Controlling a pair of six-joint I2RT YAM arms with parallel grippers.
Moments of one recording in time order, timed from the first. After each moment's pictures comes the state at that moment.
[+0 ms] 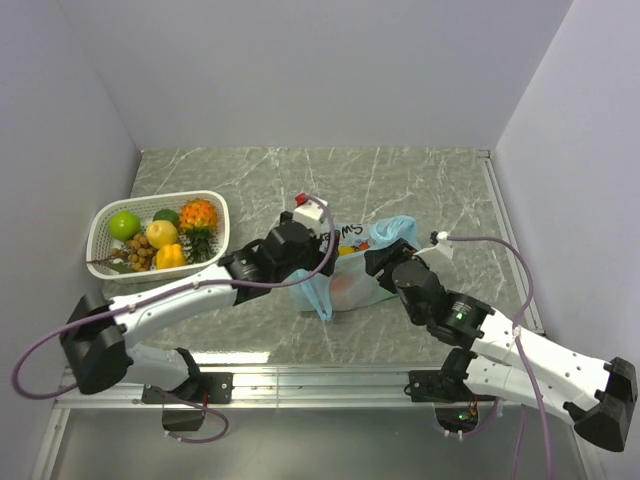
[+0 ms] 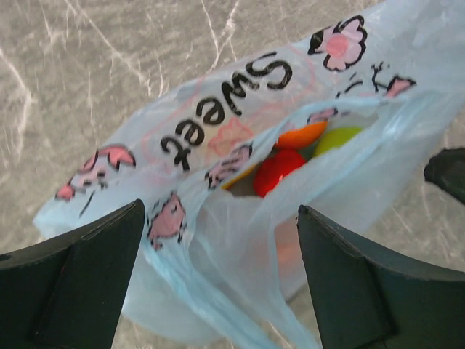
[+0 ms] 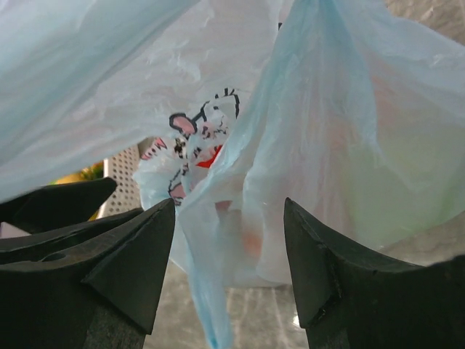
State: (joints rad) left arm -0.94 1.29 0.94 -0.11 -0.31 -0.34; right arm 0.94 0.78 0.62 -0.32 0.68 1.10
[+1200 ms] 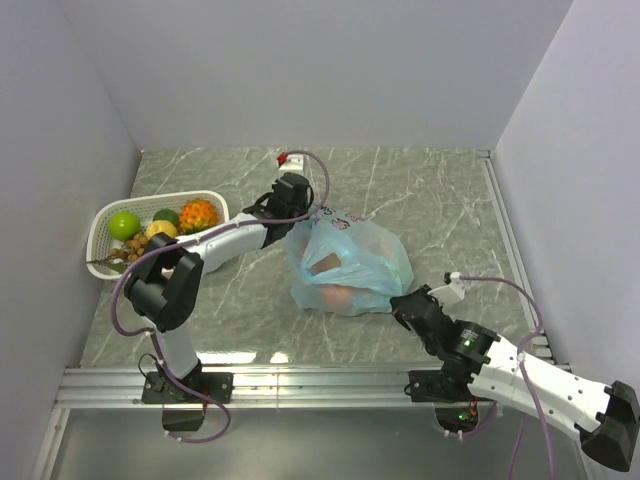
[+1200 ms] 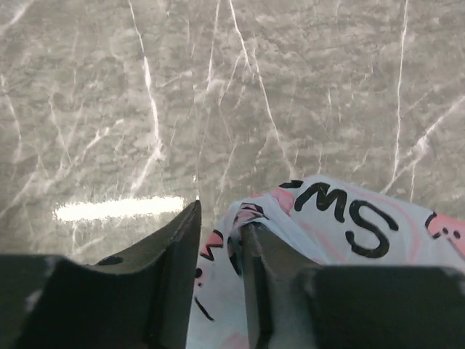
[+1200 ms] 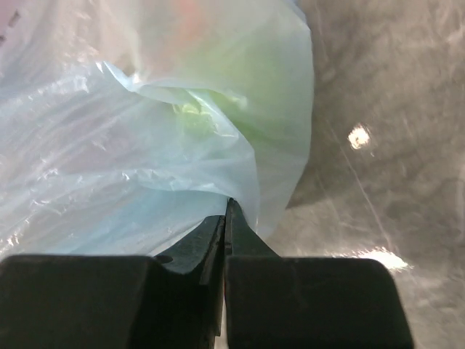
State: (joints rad) left arm -0.63 1.78 1.24 -0.01 -0.42 -0.38; right arm 0.94 0.56 0.29 -0.49 0.66 1.39
